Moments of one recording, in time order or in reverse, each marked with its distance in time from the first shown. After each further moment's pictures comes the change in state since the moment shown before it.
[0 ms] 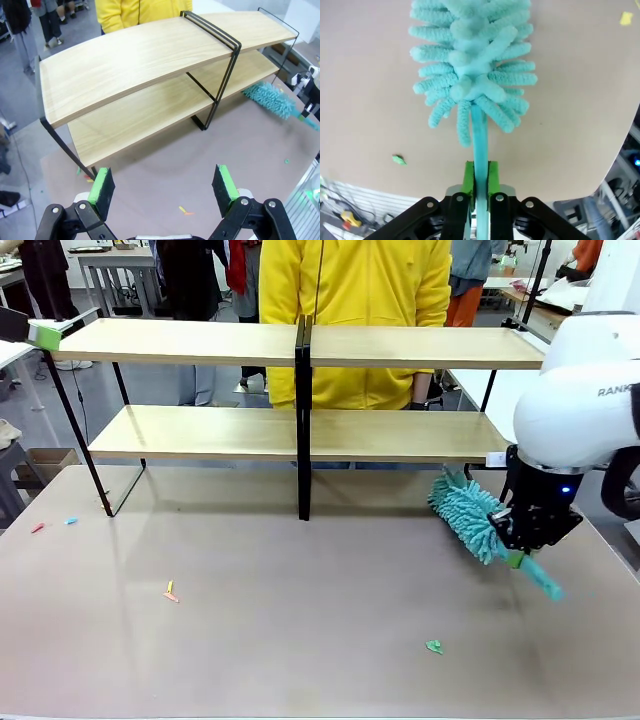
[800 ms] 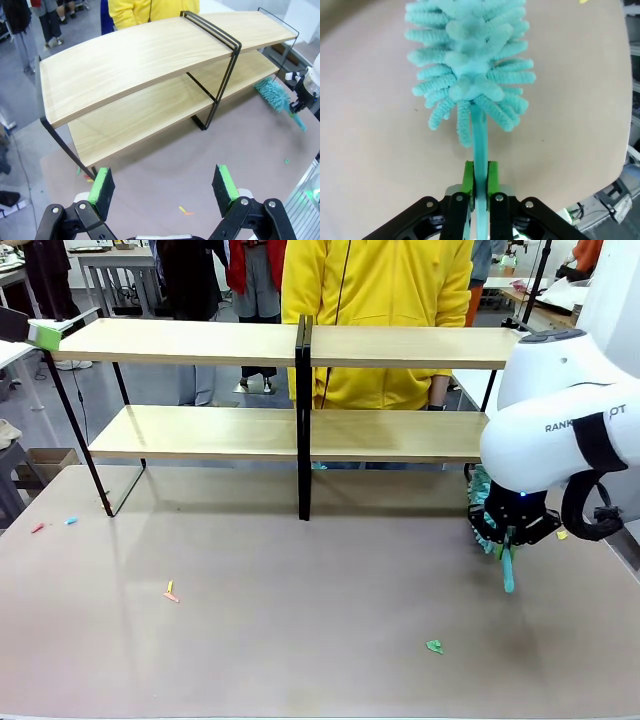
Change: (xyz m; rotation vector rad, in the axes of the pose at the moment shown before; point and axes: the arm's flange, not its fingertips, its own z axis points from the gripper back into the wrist) left arm 0.000 0.000 0.000 0.000 0.000 0.000; right arm 0.031 0.014 -0.021 -0.087 -0.091 -0.365
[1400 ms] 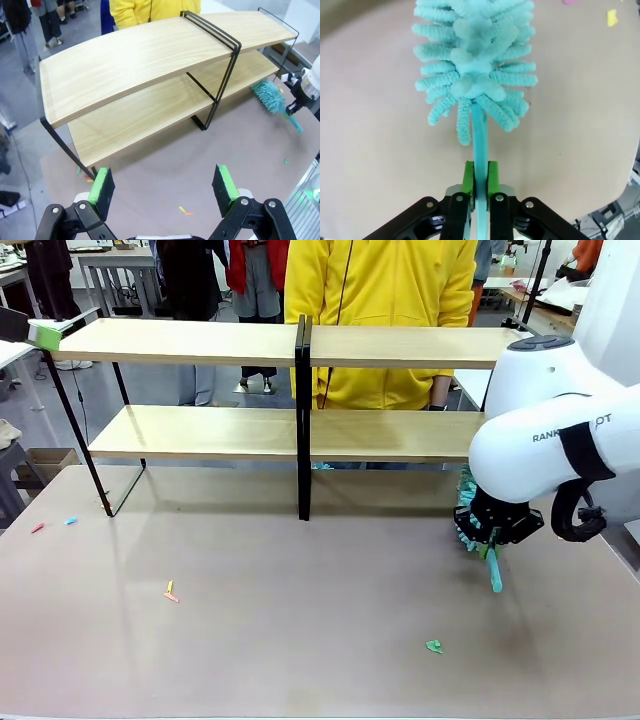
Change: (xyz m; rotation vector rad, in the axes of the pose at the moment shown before) left arm 0.000 0.000 0.000 0.000 0.000 0.000; right arm -0.003 0.015 -0.006 0.053 -0.024 0.129
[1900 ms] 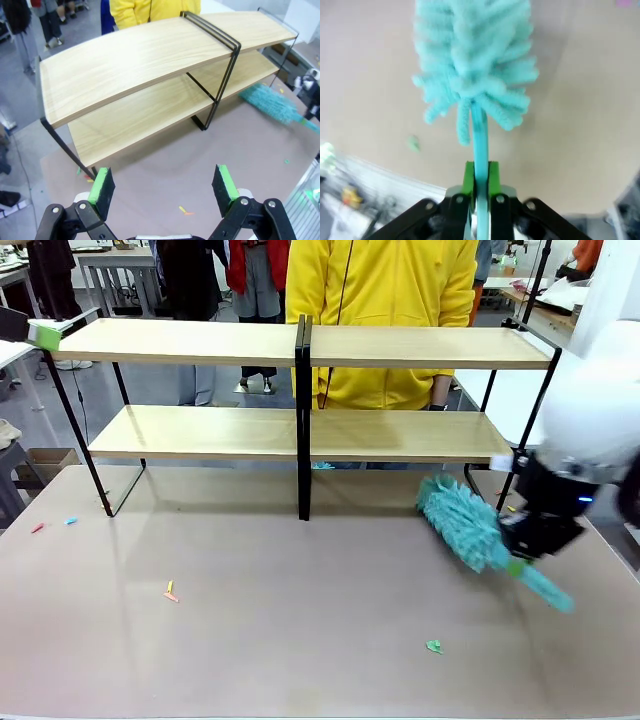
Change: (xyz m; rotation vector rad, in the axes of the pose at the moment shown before) left arm 0.000 0.000 0.000 0.000 -0.001 0.000; right arm -0.041 -0.076 0.033 0.248 0.151 0.390
